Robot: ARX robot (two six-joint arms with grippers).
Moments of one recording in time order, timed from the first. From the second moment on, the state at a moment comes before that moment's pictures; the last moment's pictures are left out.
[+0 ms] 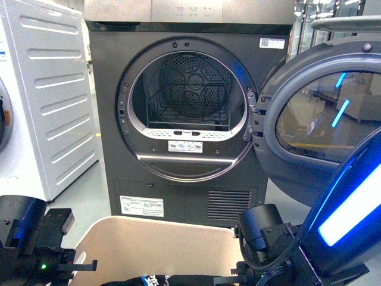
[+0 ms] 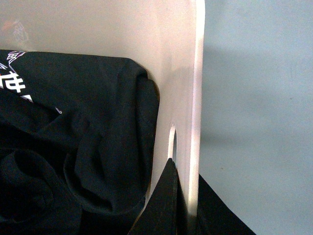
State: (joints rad) left arm 0.06 2.43 1.20 0.47 0.02 0.05; right arm 0.31 2.54 1.40 0.21 0.19 0.19
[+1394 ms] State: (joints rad) left arm 0.05 2.43 1.19 0.46 0.02 0.05; right arm 0.30 2.53 1.39 0.23 0.18 0.19
